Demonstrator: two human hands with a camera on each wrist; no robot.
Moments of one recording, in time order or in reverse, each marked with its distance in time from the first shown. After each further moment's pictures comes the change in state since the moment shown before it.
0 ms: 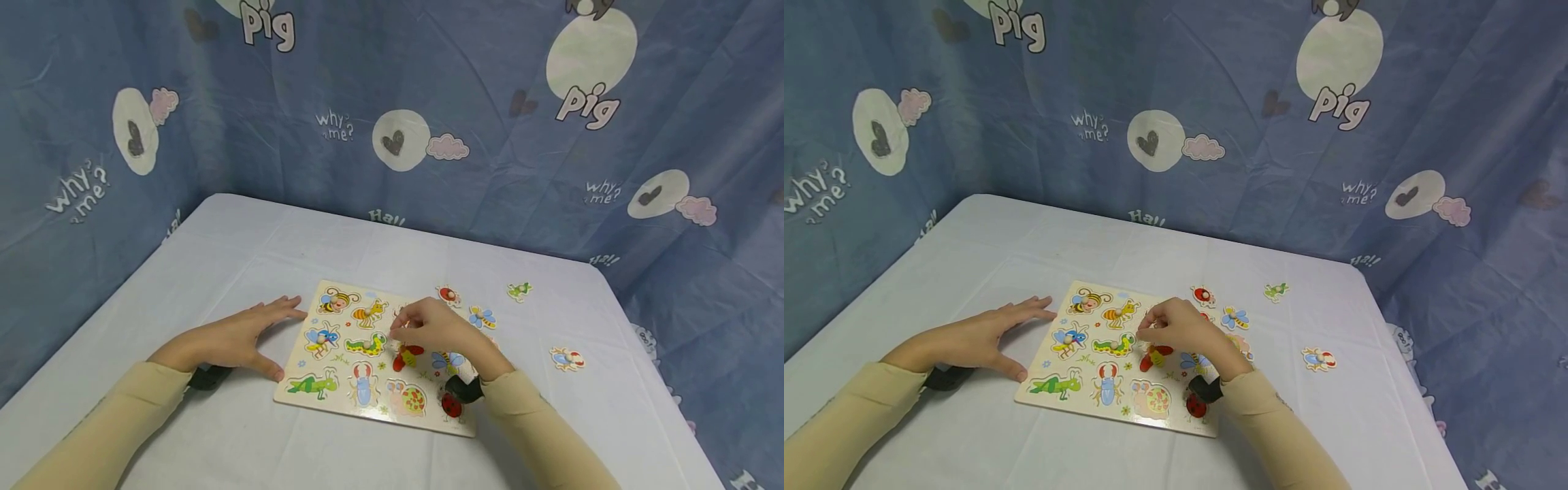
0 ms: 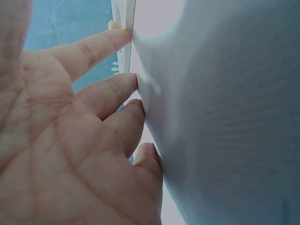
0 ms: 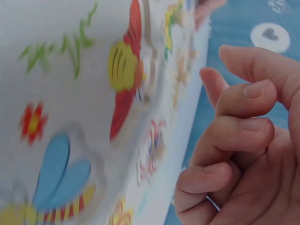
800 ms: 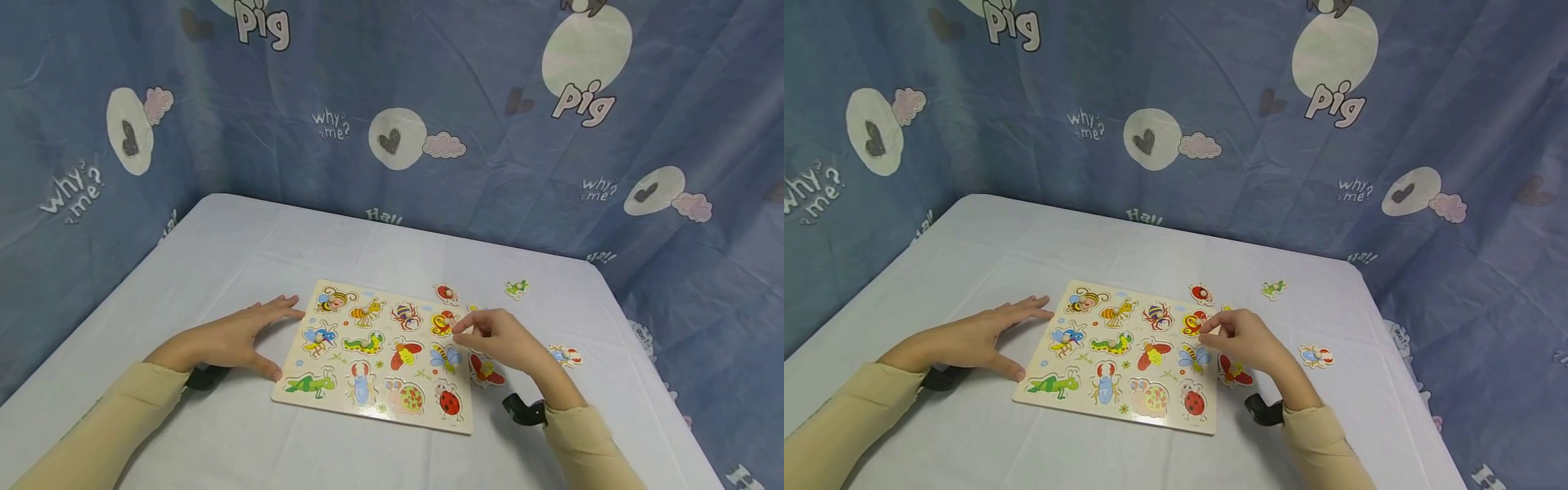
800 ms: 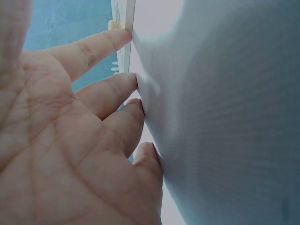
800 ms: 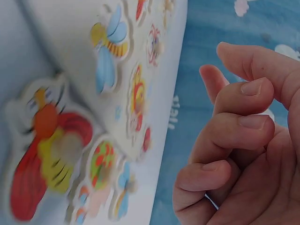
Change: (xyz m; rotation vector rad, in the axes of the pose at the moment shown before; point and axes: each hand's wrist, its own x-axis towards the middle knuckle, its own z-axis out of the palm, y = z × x) left_hand 0.001 0.000 0.002 -0.007 -0.004 -0.030; right_hand -0.081 0.047 -0.037 0.039 0.183 0.140
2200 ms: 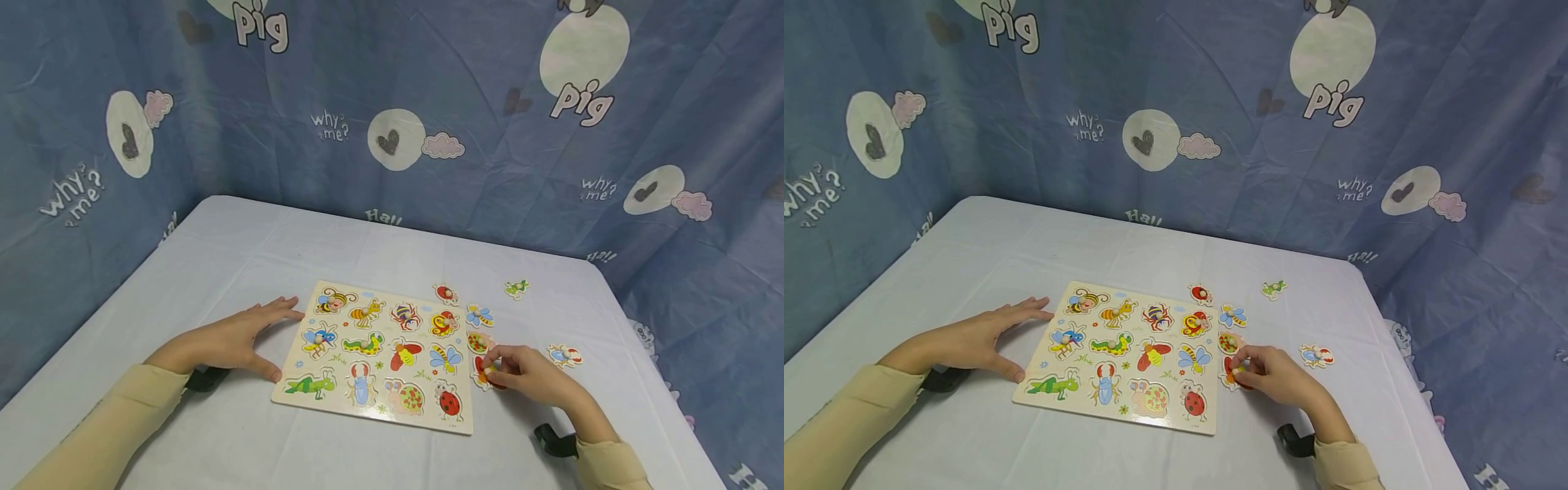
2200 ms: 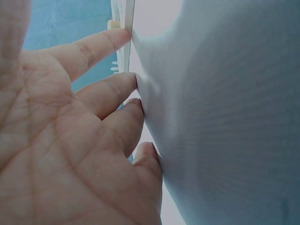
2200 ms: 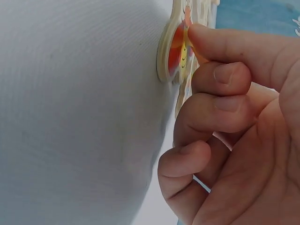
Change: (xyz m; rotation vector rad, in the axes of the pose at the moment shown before) left_hand -0.002 0.000 0.000 0.001 0.006 0.009; right_hand -0.041 0.057 -0.002 -0.007 -0.113 0.009
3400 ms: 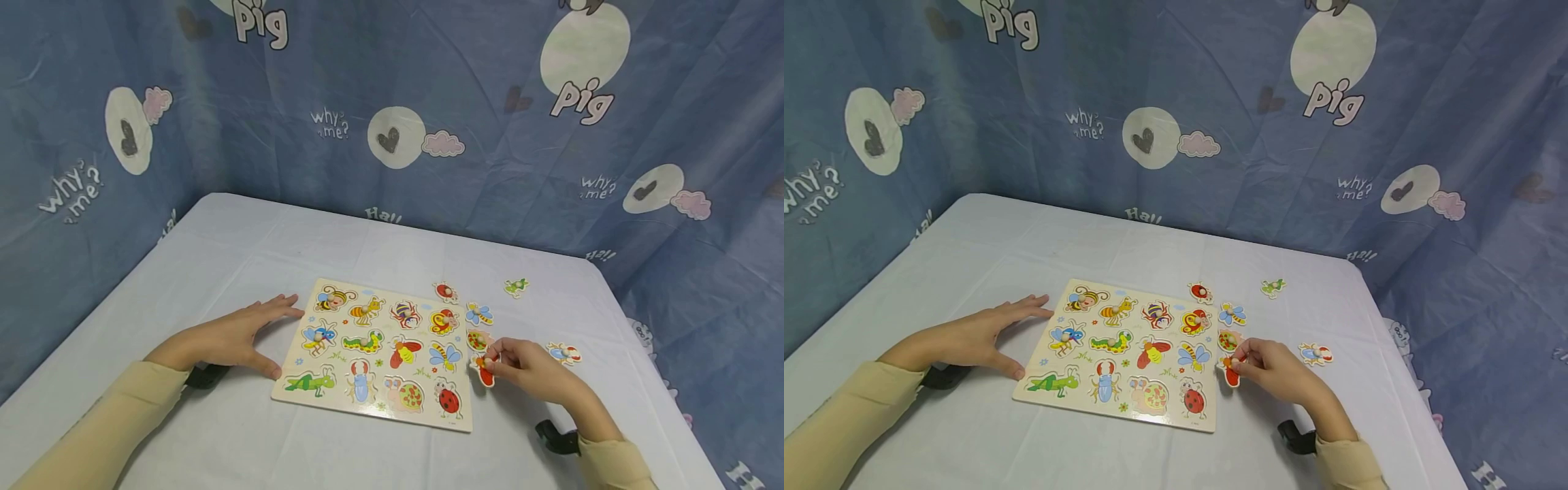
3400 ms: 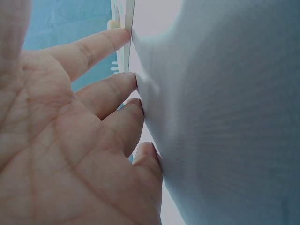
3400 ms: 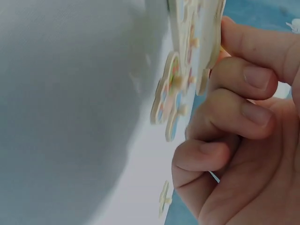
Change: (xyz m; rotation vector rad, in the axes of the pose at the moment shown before) left_hand 0.001 0.000 0.000 0.021 -0.001 0.005; right_hand -0.003 -0.011 -0.004 -0.012 0.052 -0.010
